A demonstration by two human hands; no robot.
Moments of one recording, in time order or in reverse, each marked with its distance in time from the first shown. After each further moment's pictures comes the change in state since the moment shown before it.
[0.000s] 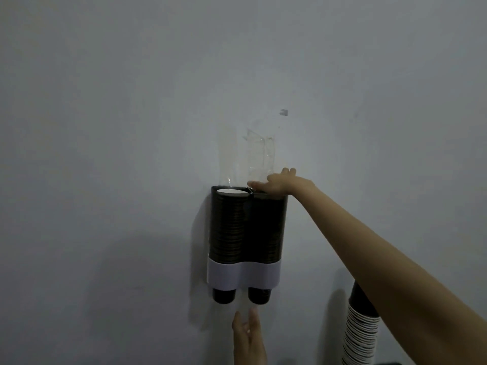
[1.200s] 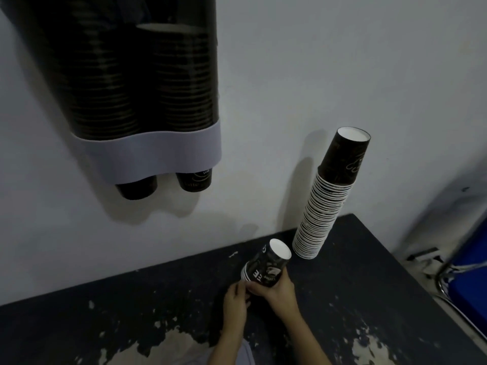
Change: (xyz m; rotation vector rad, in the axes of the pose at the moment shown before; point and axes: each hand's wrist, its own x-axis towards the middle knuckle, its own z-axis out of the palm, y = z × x) left_hand 0.031 -0.234 0.026 0.301 -0.205 -0.452; right_hand -0.163 0.177 0.443 1.073 -0.044 0.576
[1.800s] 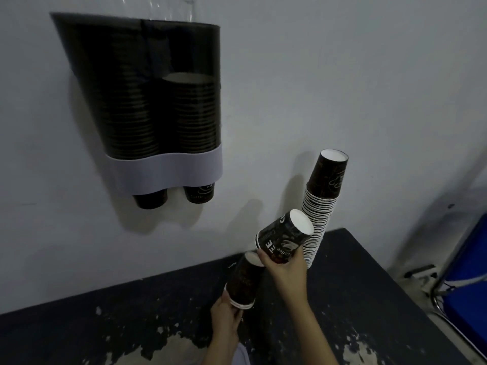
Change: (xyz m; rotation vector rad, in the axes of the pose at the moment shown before) left_hand -0.031 0.029 -0.012 -0.521 0.132 -0.227; right_hand -0.021 -0.086 -0.032 0.203 0.230 -0.304
